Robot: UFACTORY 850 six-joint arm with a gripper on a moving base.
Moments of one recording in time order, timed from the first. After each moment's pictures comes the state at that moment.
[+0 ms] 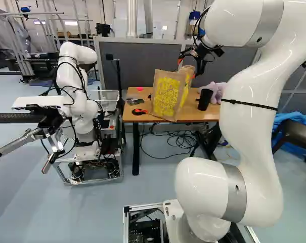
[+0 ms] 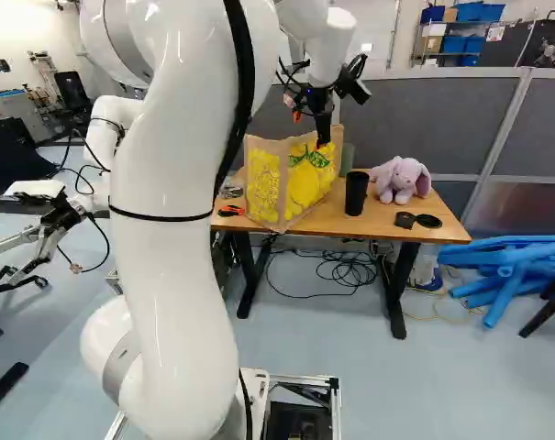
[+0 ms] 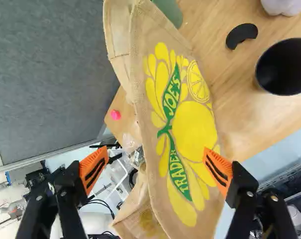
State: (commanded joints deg) arm -22.4 -23.8 -94.7 32.4 -48.4 15.6
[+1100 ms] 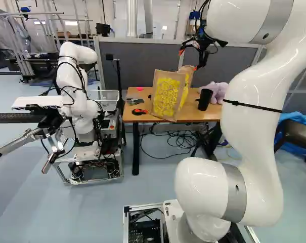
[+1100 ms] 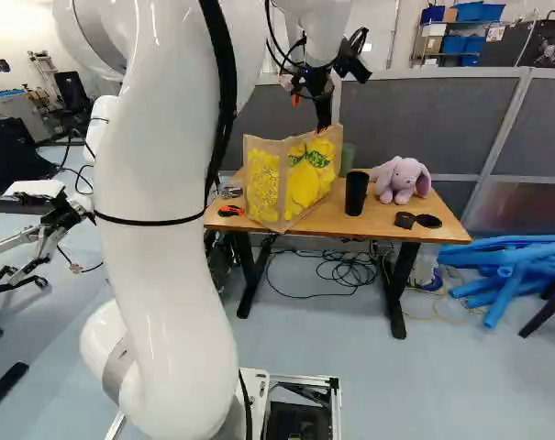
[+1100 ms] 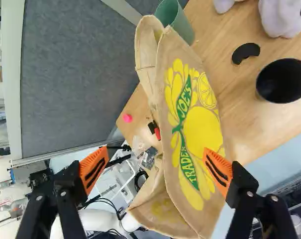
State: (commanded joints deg) arm -22.4 -20.9 -96.1 32.4 -48.4 15.6
